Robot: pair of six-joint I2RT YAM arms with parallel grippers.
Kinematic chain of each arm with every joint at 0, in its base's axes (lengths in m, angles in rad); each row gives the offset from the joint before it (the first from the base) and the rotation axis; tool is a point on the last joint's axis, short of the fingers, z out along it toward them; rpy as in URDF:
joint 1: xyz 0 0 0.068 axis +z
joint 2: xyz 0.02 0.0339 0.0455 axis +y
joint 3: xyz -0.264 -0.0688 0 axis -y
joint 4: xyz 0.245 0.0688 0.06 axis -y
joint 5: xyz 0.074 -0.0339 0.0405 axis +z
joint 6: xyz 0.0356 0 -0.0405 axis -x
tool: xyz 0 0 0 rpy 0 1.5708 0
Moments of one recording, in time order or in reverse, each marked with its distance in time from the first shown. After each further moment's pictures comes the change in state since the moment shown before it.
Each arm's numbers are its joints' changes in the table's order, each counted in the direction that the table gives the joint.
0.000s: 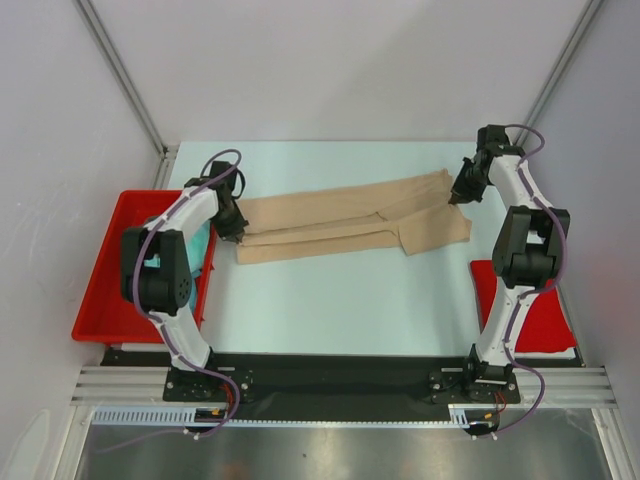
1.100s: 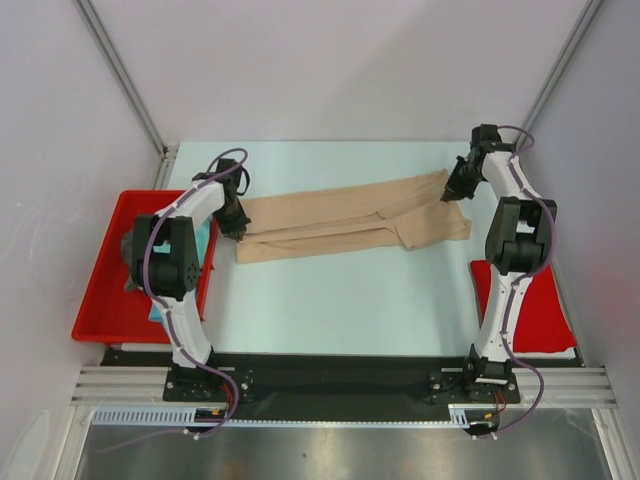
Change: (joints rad) left arm 0.000 0.137 0.101 -0.016 0.040 -0.025; right arm 0.002 0.174 0.153 -0.007 0.073 -0.027
